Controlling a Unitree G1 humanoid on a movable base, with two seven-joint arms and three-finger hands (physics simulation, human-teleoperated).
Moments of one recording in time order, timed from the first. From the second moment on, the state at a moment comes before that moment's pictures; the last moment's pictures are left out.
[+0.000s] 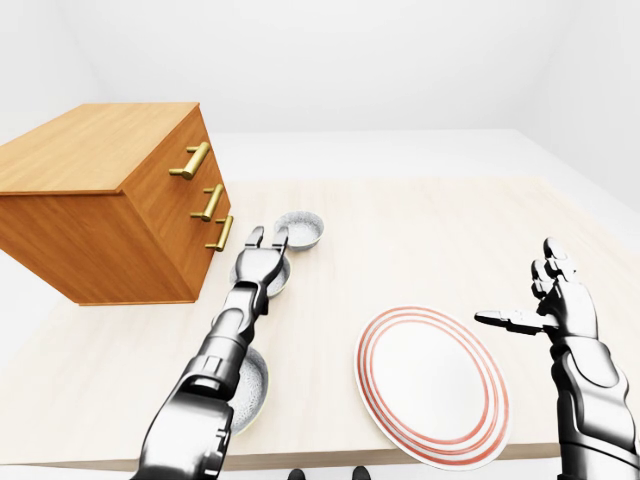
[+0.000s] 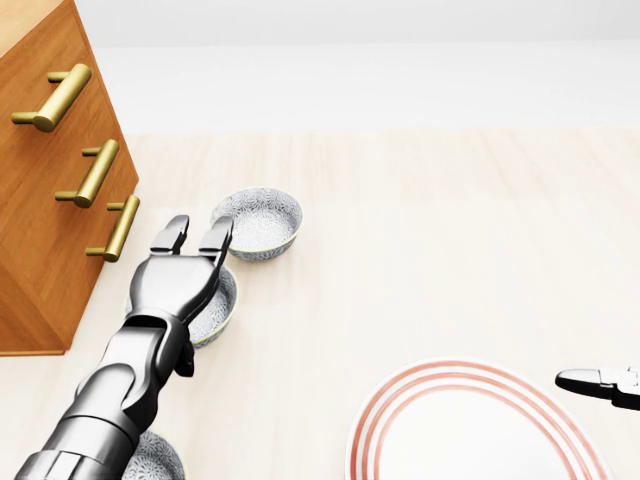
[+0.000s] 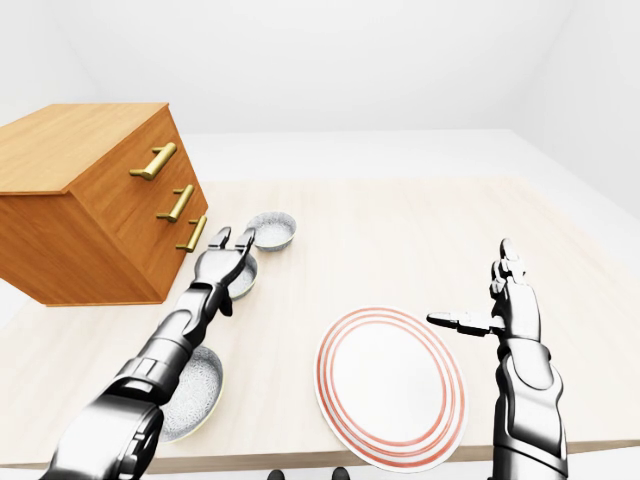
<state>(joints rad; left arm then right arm) -0.68 0.16 -0.10 0.93 1.30 -0.02 0.14 -0.04 -0.31 -0.51 0.05 0.06 0.09 0.18</state>
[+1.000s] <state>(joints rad) -0.68 0.16 -0.11 0.97 1.27 -0.02 0.13 -0.04 -0.31 -0.51 0.04 0.05 0.09 0.19</state>
